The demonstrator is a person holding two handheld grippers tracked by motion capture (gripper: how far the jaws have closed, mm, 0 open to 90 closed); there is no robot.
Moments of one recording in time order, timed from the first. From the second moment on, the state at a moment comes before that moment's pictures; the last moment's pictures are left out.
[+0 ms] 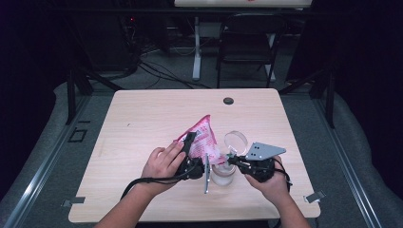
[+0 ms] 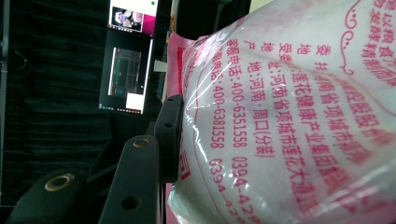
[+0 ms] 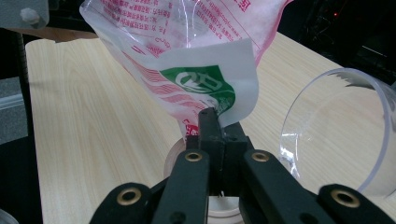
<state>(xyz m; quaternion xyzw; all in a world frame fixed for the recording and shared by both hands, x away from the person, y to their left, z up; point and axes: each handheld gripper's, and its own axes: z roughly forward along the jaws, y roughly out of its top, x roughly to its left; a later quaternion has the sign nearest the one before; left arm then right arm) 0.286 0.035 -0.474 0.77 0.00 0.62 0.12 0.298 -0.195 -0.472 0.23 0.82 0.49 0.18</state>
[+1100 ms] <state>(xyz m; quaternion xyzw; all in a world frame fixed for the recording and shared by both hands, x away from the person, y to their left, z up) 0.284 0.034 -0.475 0.77 -0.01 0.63 0.12 0.298 -0.196 -0.472 0.23 0.82 0.49 0.18</state>
